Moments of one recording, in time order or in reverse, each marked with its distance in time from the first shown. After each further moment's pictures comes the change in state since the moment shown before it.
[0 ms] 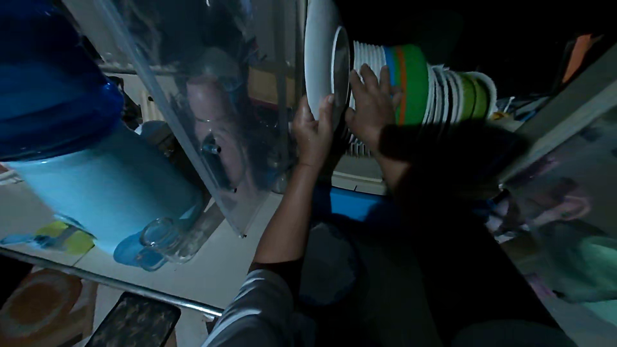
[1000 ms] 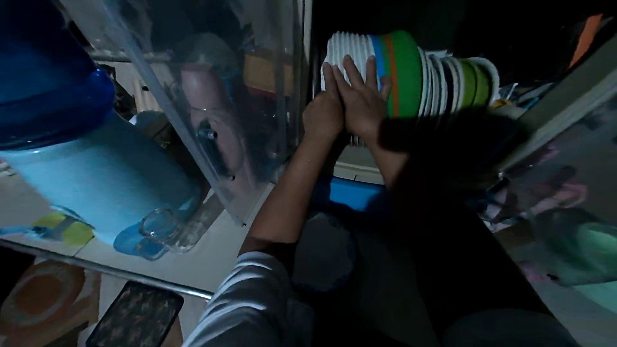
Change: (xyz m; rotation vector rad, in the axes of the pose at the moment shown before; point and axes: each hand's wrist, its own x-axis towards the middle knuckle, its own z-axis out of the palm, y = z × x) left_hand 0.030 0.022 0.020 1.004 -0.804 -0.503; right_hand -0.004 -0.005 0.014 -0.109 -0.094 -0.114
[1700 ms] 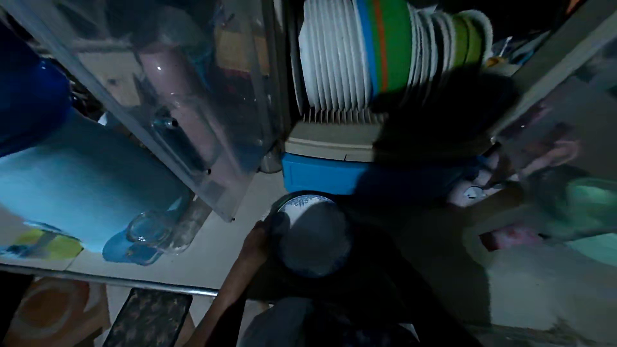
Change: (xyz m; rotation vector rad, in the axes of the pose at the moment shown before) left_hand -0.223 -0.187 0.044 -0.052 -0.649 -0.287; right_hand -0.299 0.007 0.092 0.643 -0.645 0.625
